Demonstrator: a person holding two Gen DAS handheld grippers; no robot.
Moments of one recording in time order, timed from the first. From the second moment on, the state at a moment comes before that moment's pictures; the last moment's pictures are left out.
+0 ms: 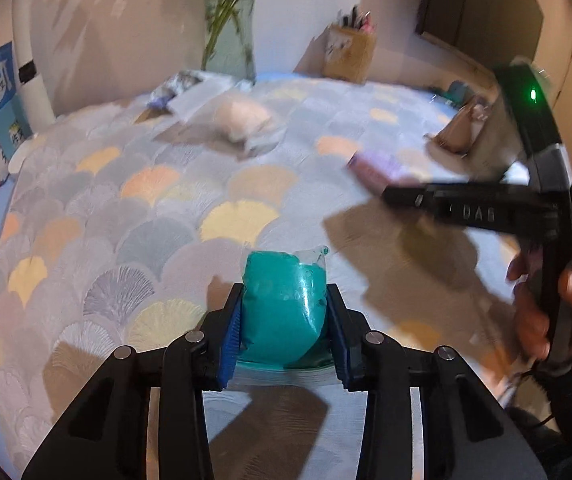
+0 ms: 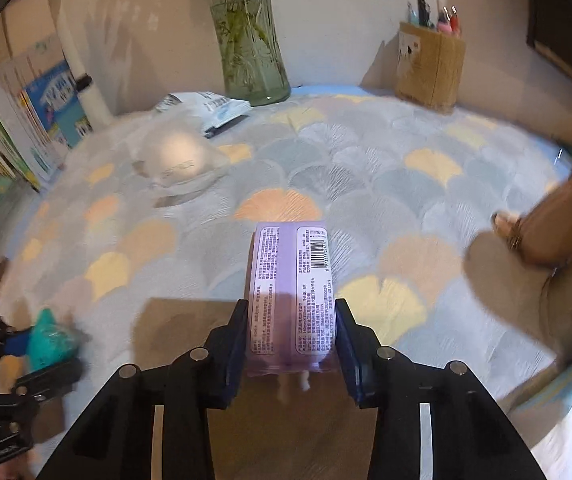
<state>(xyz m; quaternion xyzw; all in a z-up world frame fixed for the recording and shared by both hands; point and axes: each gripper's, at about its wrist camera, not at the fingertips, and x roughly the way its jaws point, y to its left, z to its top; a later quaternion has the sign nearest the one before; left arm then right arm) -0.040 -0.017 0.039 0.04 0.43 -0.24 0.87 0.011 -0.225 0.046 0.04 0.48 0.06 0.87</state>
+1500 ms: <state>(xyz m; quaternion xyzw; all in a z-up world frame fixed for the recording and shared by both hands) -0.075 -0.434 0.161 0.13 0.31 -0.48 0.81 -0.164 -0.596 0.205 0.27 0.28 -0.21 0.90</state>
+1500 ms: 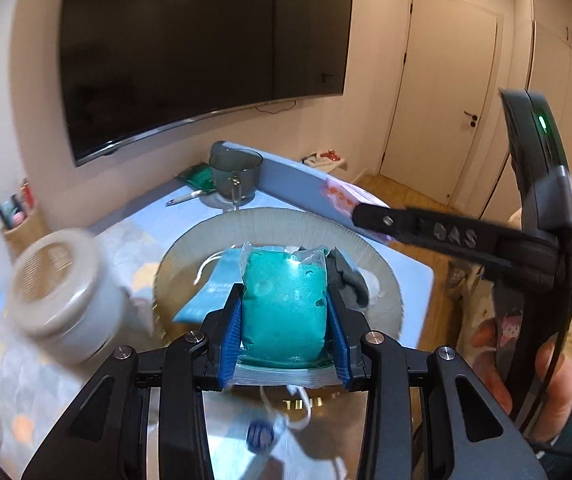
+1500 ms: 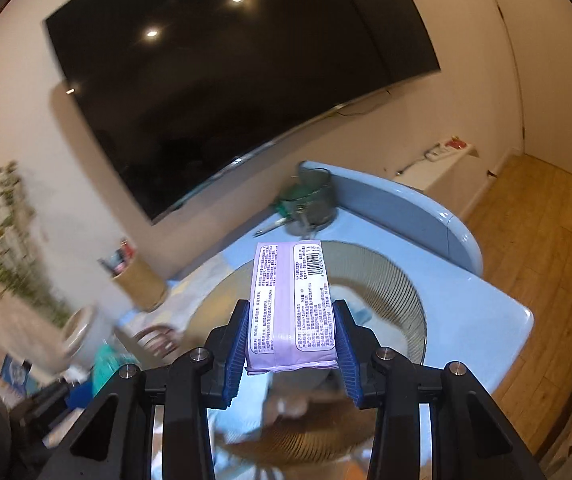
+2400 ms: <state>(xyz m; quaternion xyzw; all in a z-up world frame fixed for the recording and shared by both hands) -0.113 -0.260 0.168 0.10 0.29 -0.44 0.84 -0.193 -0.474 0.224 0.12 0.30 -0.15 0.94</state>
